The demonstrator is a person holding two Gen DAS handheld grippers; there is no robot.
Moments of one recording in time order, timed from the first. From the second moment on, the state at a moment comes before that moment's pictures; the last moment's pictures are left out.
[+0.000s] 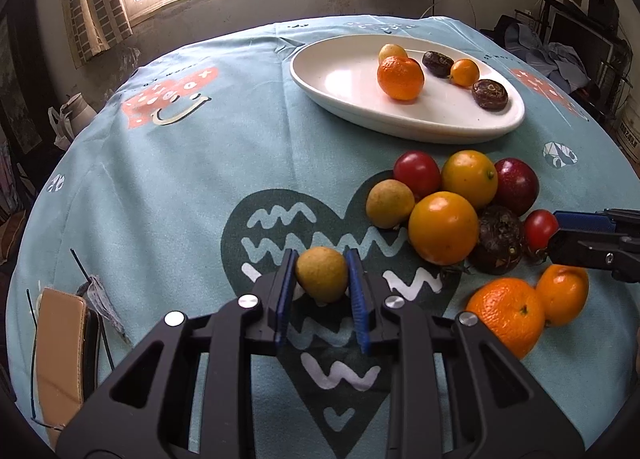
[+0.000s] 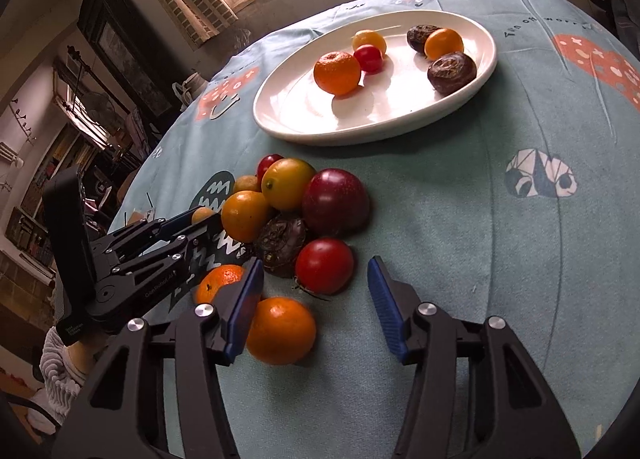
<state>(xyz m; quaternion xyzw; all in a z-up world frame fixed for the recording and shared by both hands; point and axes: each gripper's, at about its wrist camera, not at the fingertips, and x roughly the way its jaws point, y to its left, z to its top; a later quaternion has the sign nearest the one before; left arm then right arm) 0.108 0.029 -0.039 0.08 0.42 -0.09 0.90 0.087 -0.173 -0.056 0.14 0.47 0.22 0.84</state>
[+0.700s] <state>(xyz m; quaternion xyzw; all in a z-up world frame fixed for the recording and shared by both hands) 0.110 0.011 -0.008 0.06 0.38 -0.11 0.92 0.084 -0.202 -0.026 0.22 0.41 0.23 0.86</state>
